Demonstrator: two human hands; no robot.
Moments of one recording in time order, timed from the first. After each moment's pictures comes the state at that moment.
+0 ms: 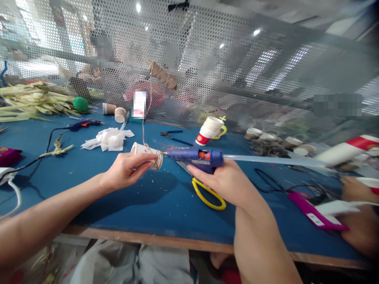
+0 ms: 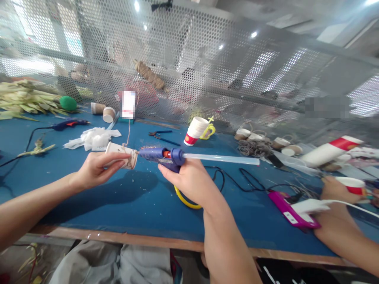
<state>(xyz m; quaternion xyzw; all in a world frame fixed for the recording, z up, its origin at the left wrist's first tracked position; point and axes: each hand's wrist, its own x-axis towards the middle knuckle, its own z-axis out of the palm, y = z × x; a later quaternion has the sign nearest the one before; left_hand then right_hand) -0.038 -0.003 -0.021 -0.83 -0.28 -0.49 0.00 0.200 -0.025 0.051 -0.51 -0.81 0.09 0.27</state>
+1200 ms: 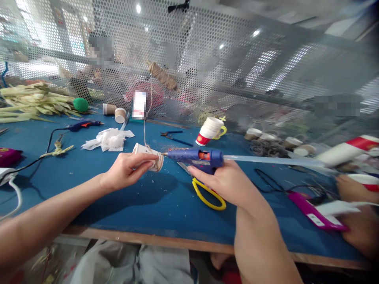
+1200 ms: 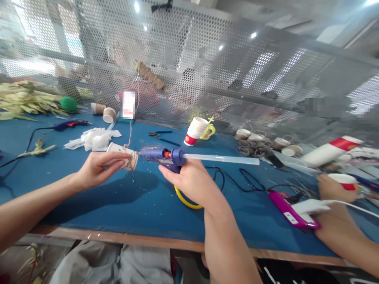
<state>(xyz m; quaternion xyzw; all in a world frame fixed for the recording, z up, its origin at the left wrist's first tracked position) -0.038 -0.004 -0.018 -0.82 -0.28 -0.49 -0.05 0.201 -0.026 0.053 -0.52 -0.81 0.09 0.26</state>
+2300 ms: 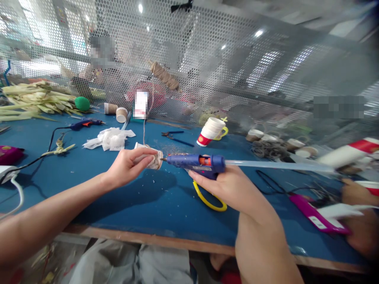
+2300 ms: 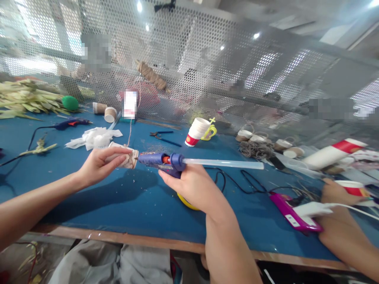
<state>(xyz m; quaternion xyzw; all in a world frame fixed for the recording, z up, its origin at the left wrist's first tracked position) -0.035 -0.002 -0.014 -0.77 -0.36 -0.50 -0.16 0.203 -0.030 0.049 -0.52 -0.82 0.06 0.23</state>
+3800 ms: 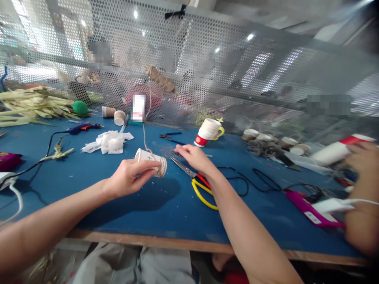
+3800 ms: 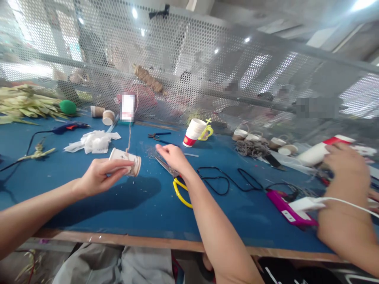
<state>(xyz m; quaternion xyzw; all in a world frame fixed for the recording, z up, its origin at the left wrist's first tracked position) -0.032 -0.011 -0.020 -0.84 -0.26 -0.49 -0.02 0.195 0.062 0.005 -0.61 -0.70 0.26 0.28</state>
